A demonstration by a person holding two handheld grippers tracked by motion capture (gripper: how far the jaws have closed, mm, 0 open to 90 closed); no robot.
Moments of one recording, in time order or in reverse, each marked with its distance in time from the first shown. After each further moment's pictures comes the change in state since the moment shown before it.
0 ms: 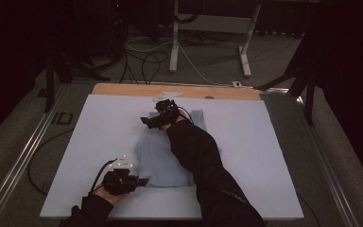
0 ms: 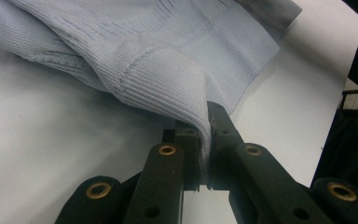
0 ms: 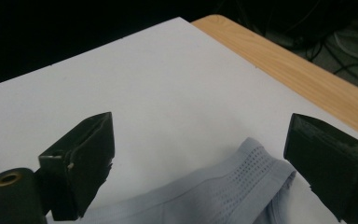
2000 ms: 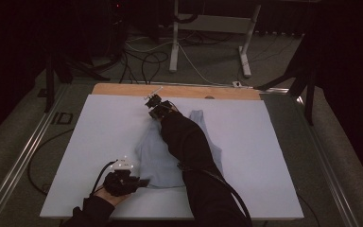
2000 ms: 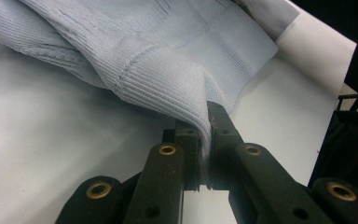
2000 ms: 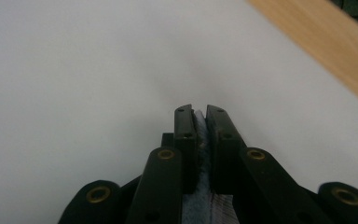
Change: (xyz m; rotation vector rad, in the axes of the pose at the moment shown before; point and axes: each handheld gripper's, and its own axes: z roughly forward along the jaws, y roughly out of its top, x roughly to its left) left arm -0.002 -0.002 0.003 -0.008 -0.020 -0.027; right arm -0.035 -0.002 0.072 0.326 -0.161 -0.050
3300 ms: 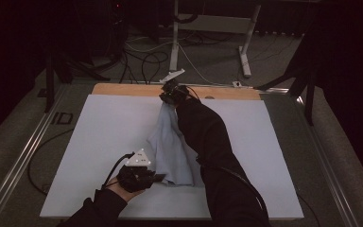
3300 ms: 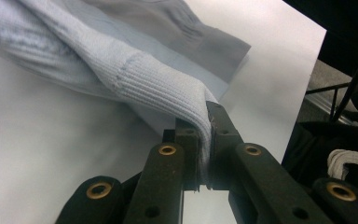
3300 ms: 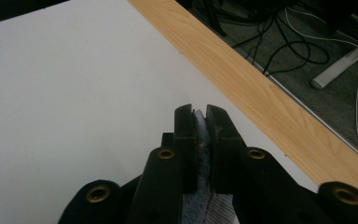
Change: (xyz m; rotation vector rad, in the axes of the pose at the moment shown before) left arm -0.049 0.055 0.000 -0.010 -0.020 0.165; right arm -0.033 0.010 -0.098 -0.163 -0.014 -0.020
